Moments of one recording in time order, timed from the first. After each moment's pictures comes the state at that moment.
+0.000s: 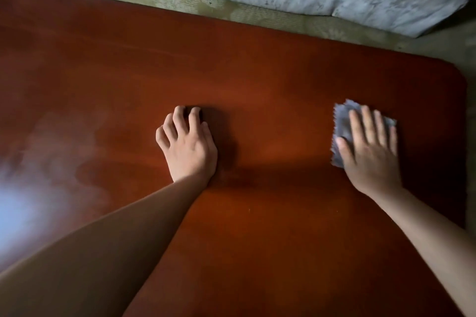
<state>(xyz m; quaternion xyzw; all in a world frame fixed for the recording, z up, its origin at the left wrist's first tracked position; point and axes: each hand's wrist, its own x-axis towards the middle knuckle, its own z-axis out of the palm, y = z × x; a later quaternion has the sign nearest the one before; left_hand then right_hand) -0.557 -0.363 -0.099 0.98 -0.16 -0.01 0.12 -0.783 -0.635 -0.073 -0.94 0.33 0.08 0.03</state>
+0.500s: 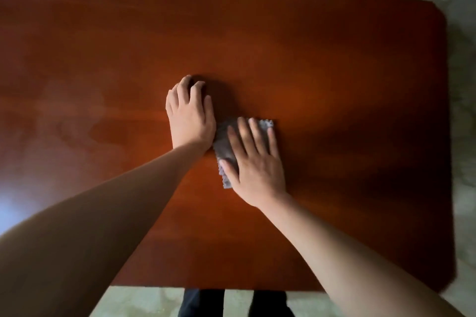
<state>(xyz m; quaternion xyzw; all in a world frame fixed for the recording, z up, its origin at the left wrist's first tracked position) -0.566 -0.309 -0.091 0.92 -0.29 -0.04 0.25 -0.740 -0.368 -0.076 -0.97 0.22 0.10 0.07</state>
